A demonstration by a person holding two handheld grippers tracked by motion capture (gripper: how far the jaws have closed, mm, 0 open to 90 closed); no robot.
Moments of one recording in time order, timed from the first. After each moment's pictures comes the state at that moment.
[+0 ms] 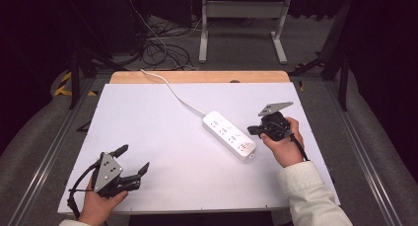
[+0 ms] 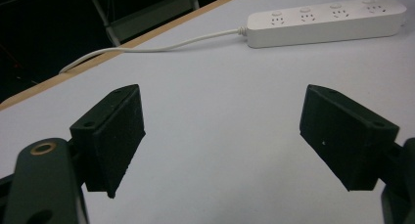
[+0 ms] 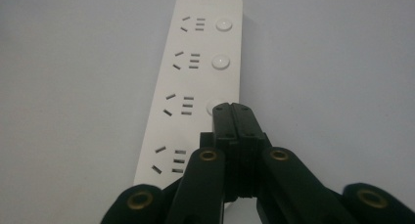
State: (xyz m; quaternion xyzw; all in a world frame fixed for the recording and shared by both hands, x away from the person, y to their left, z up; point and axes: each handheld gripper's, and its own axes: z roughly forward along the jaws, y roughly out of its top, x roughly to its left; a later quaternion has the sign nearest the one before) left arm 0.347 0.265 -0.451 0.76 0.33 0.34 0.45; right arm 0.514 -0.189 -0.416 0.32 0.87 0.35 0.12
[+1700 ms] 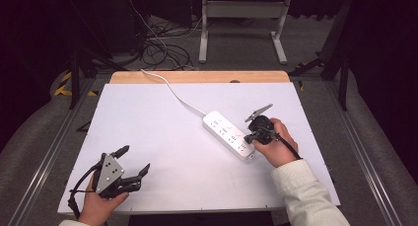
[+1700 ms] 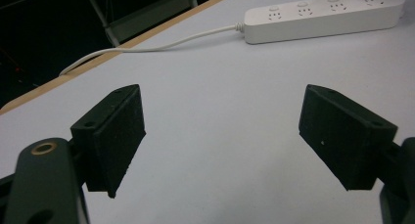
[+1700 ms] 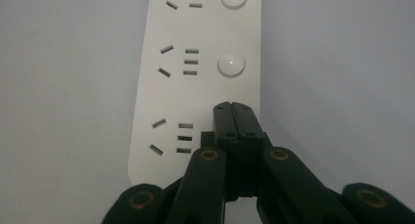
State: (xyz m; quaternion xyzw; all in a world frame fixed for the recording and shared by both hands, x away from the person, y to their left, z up) left arm 0.345 0.263 -0.451 0.76 0.33 0.35 0.44; right arm 0.518 -0.162 -0.436 0.34 0.90 0.24 0.10
